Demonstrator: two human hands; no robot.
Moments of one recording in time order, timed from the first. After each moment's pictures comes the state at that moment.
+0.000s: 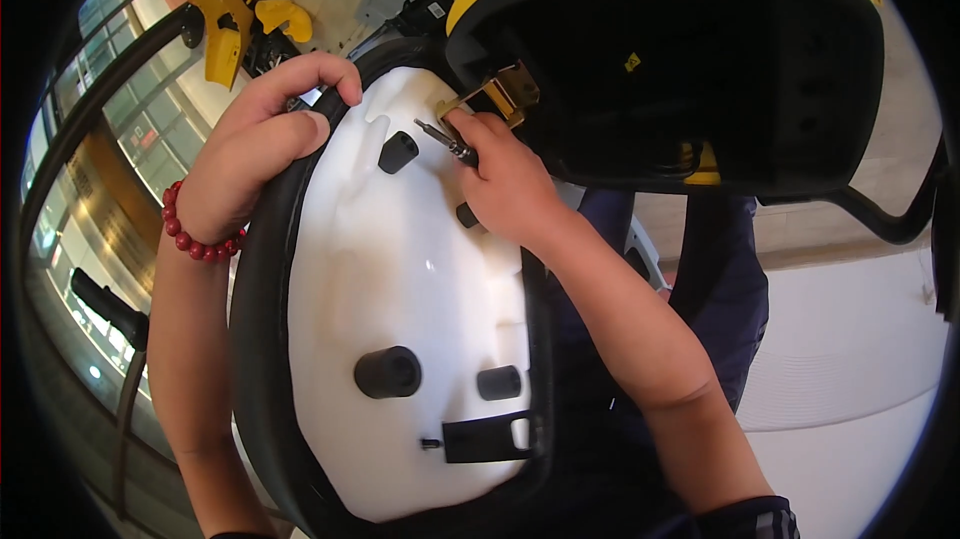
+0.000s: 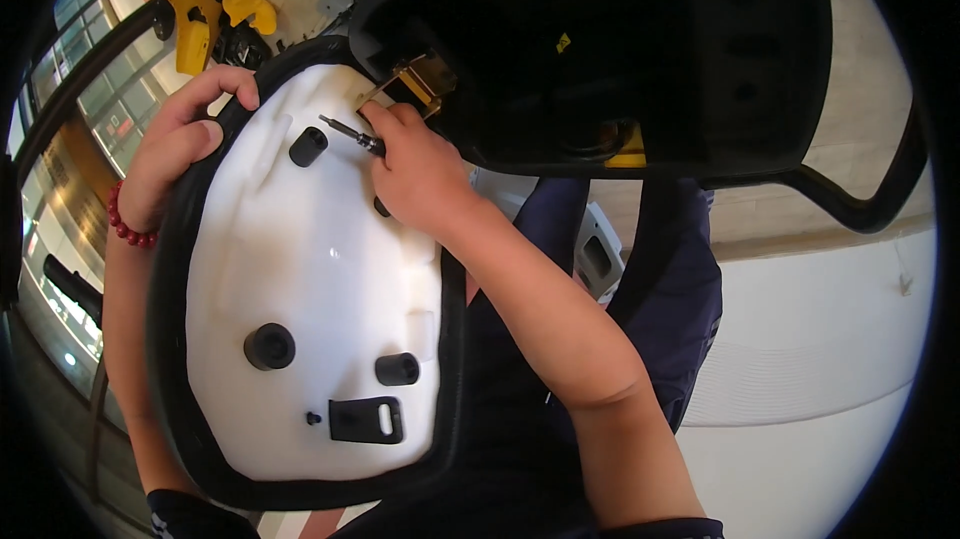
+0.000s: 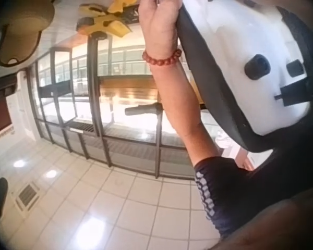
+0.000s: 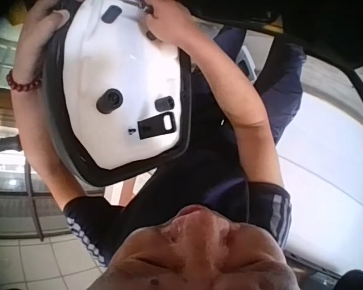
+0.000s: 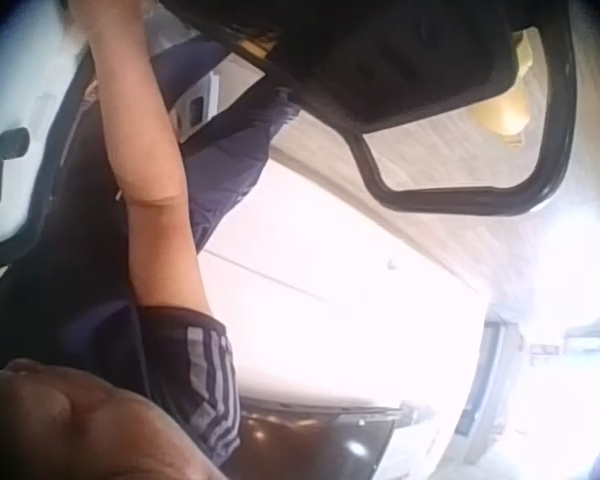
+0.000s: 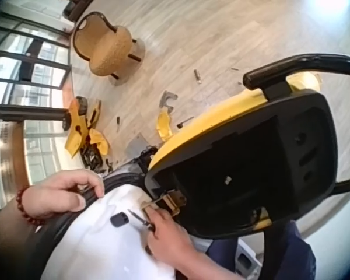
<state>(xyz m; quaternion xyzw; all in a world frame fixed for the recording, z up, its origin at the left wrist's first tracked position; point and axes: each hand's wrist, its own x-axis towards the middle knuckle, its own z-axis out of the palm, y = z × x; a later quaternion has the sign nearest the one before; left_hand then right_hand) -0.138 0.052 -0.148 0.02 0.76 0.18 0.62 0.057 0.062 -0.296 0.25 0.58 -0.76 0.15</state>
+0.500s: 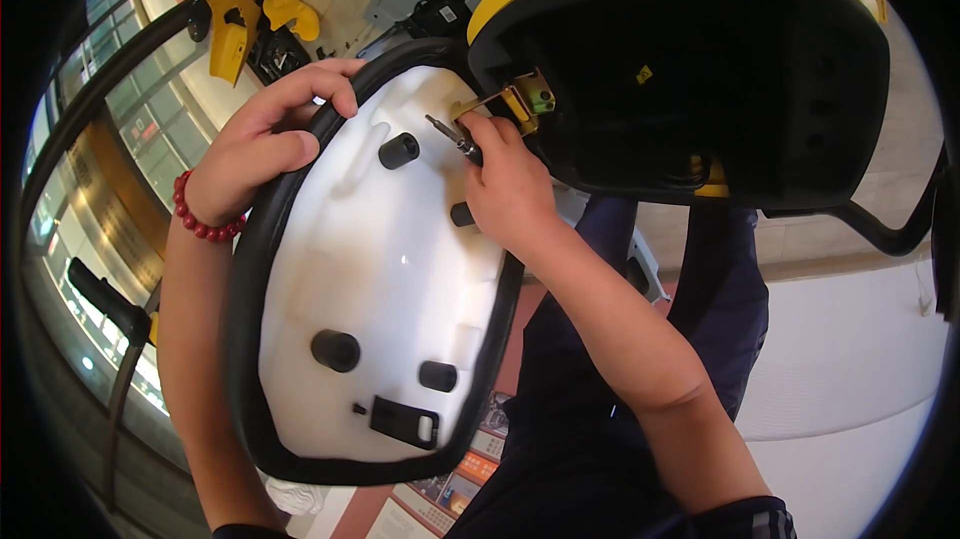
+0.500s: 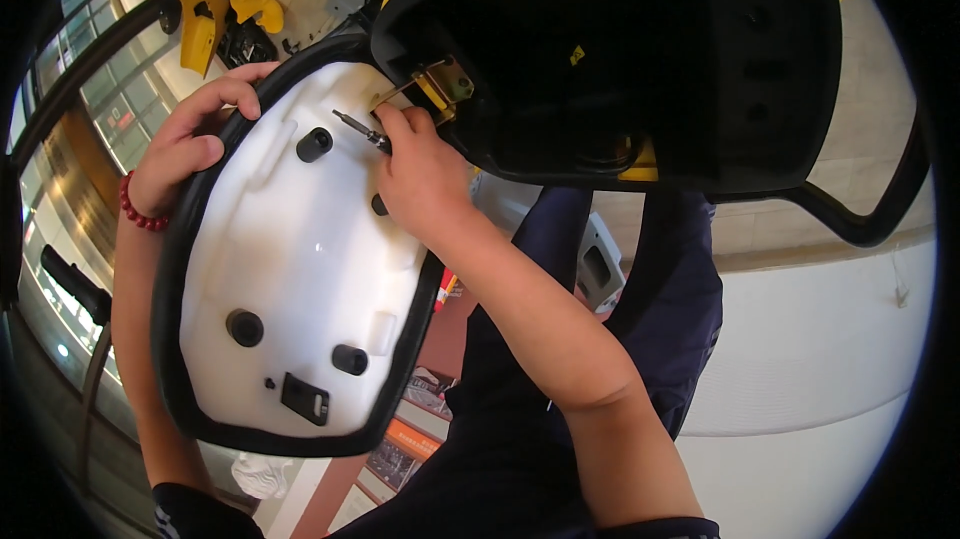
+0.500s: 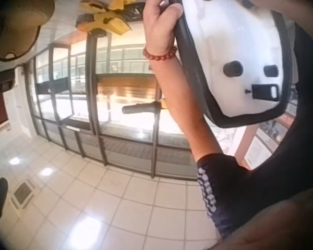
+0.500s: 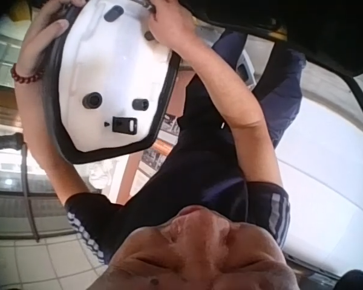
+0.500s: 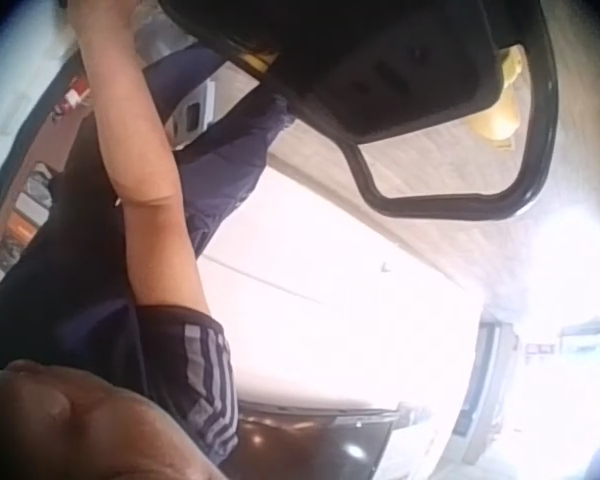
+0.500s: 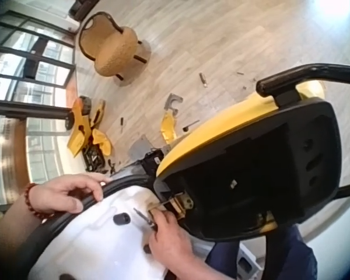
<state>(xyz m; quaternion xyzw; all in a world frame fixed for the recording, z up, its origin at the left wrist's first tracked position) -0.163 0.008 -0.152 0.09 0.72 0.23 0.65 0.047 0.047 -0.292 0.30 0.63 -0.71 0.14</state>
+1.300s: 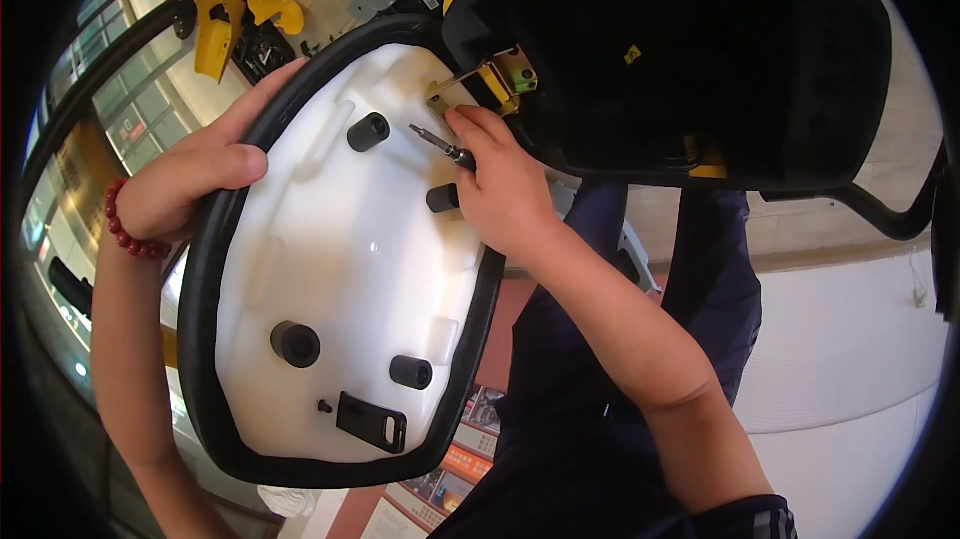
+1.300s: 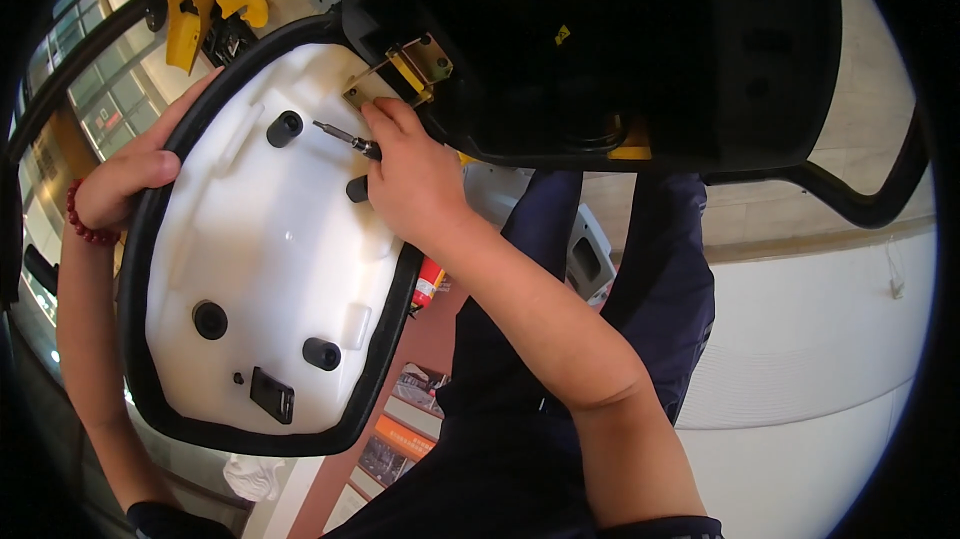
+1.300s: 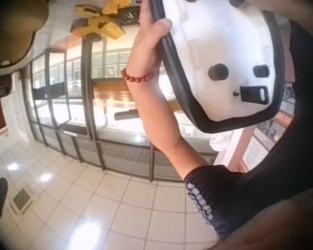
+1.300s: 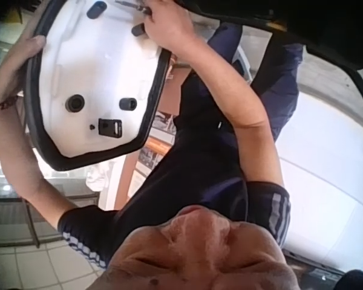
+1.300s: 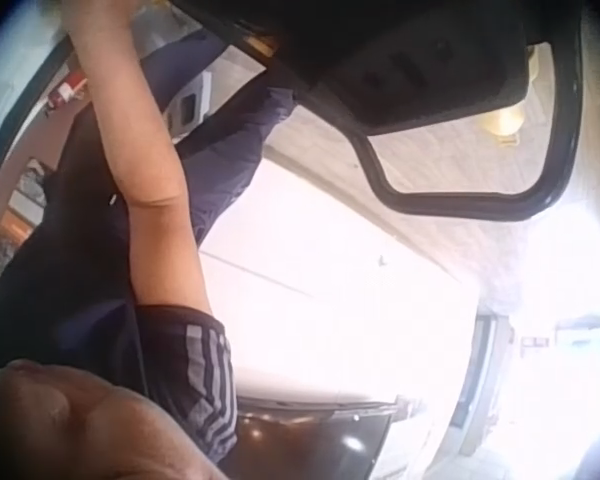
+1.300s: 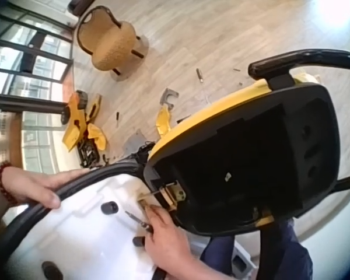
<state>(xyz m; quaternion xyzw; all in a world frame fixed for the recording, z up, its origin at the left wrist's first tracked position) -0.151 0.019 -0.124 -0.06 0.70 0.16 0.69 0.070 0.048 -0.293 0.27 0.61 -0.74 0.12</state>
